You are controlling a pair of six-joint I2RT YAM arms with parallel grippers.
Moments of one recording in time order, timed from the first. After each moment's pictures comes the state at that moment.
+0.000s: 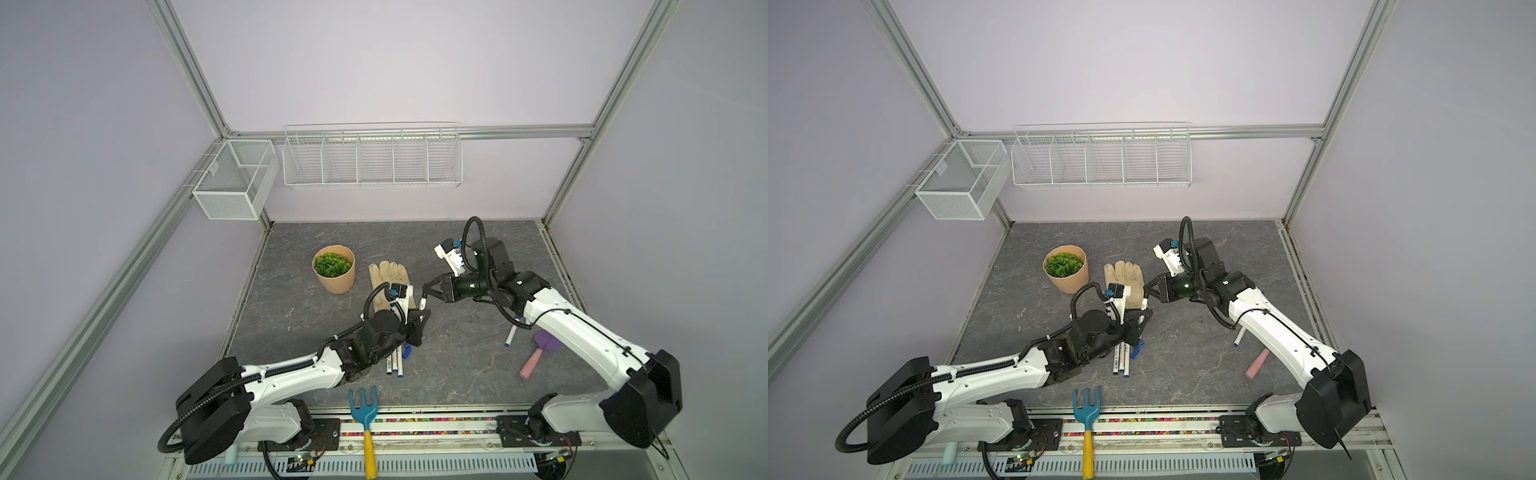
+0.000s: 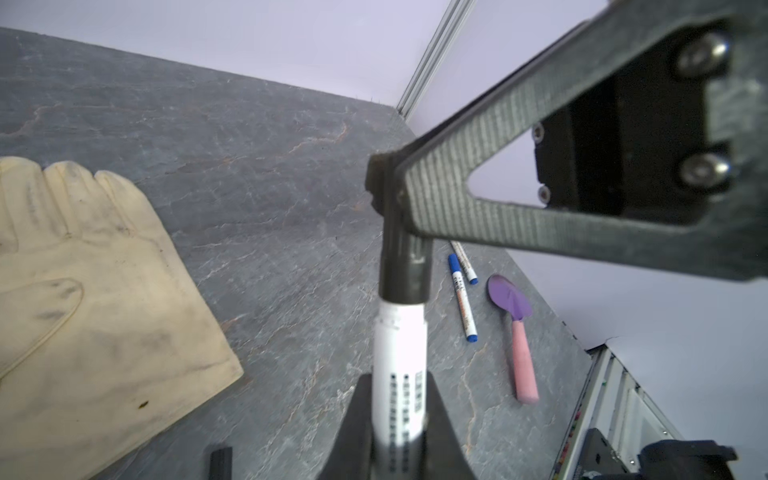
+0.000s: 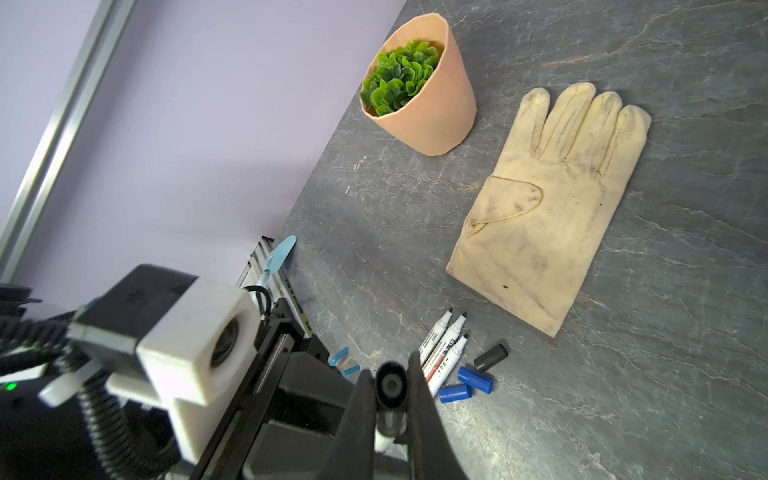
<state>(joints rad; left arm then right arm) -1.05 1.25 0.62 0.38 -0.15 -0.56 0.56 1.37 1.18 -0.49 -0.64 0.38</state>
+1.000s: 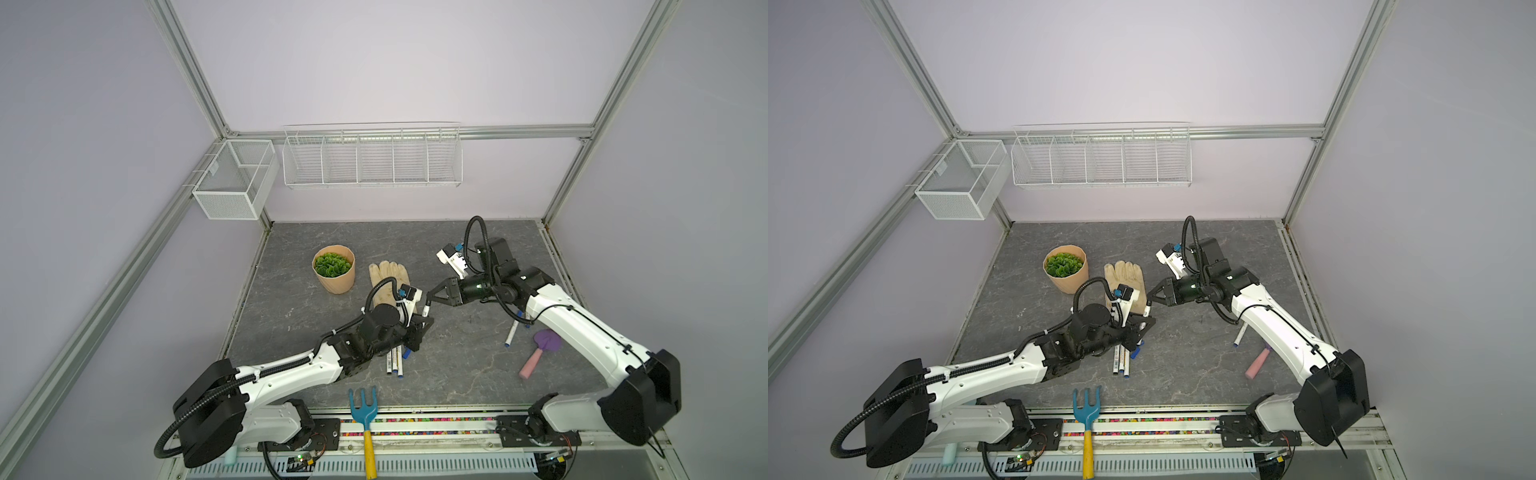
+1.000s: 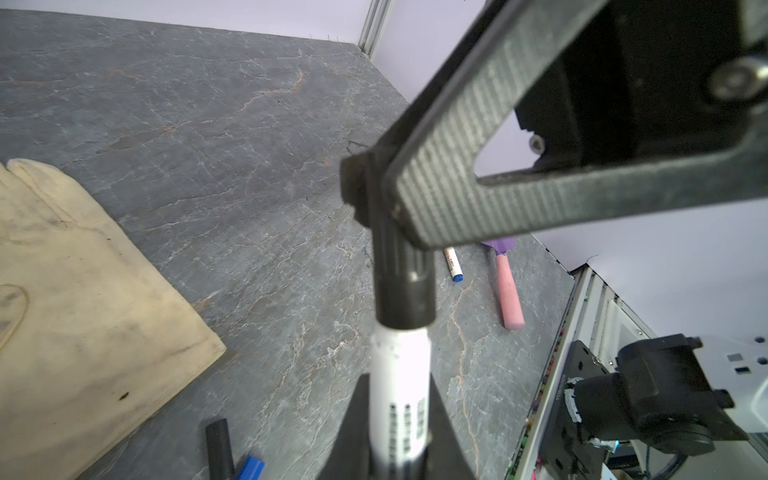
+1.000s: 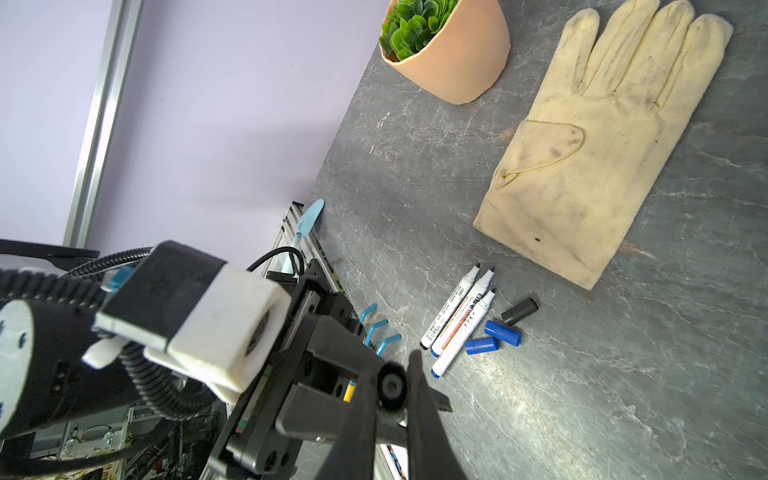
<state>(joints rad) -1.01 1.25 0.67 0.23 0.06 -0.47 0.53 1.37 1.18 -0.62 -0.77 0.35</state>
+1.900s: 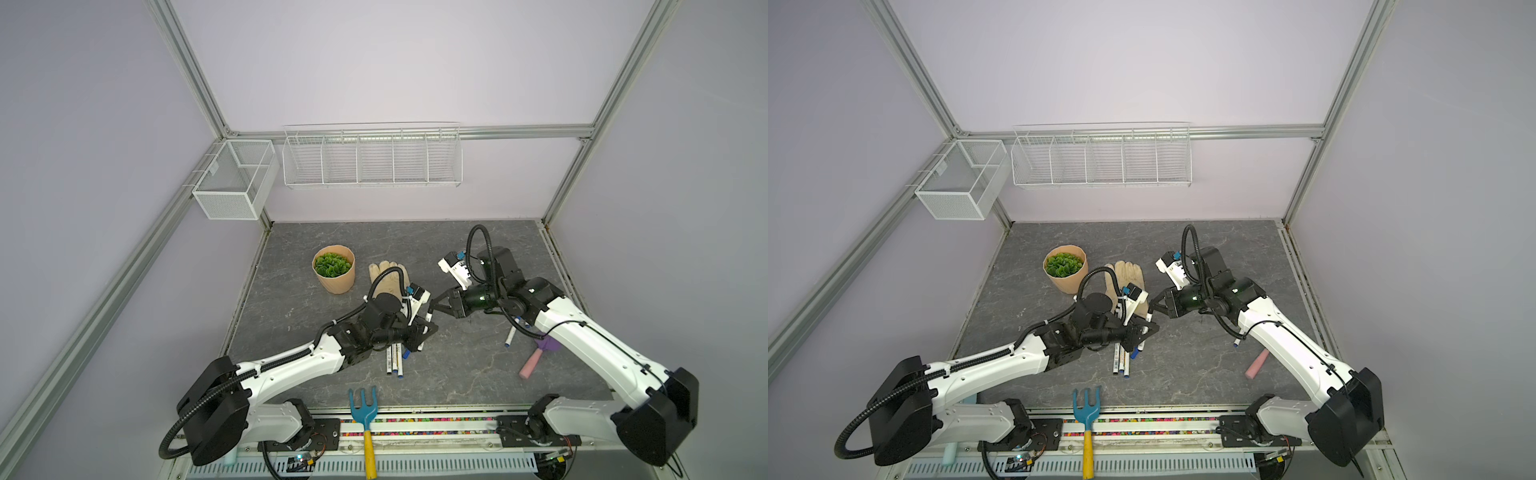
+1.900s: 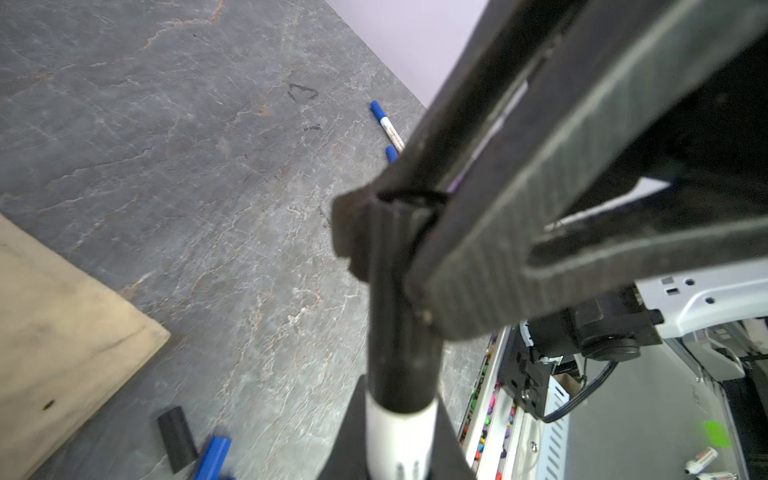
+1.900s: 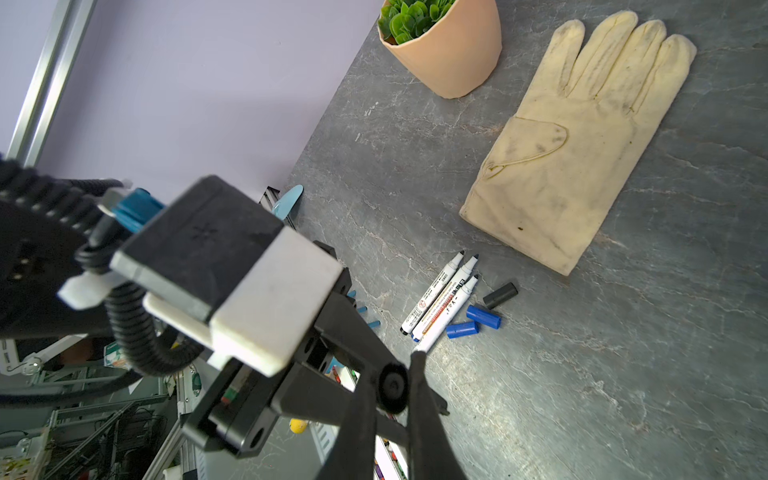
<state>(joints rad) -0.95 1.27 0.76 0.05 0.27 -0.38 0.60 1.28 1.13 -0.65 -0.65 0.27</state>
